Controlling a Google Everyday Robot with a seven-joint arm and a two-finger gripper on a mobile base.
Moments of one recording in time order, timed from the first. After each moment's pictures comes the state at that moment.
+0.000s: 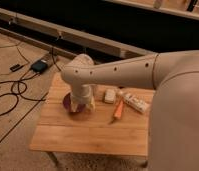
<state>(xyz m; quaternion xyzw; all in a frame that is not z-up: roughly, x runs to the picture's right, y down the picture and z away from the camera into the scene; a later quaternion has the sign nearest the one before) -0.060 0.106 0.714 -0.24 0.24 0.69 0.64</state>
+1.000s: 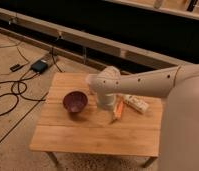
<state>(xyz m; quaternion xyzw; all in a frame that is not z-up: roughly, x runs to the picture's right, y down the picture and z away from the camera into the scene) 0.049 0.151 0.777 -0.20 0.29 0.75 0.56</state>
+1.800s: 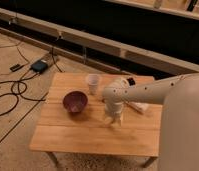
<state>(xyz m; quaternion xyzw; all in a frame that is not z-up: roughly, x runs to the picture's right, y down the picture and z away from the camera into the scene) 0.083 0.194 0.811 -0.20 0.30 0.78 0.52</state>
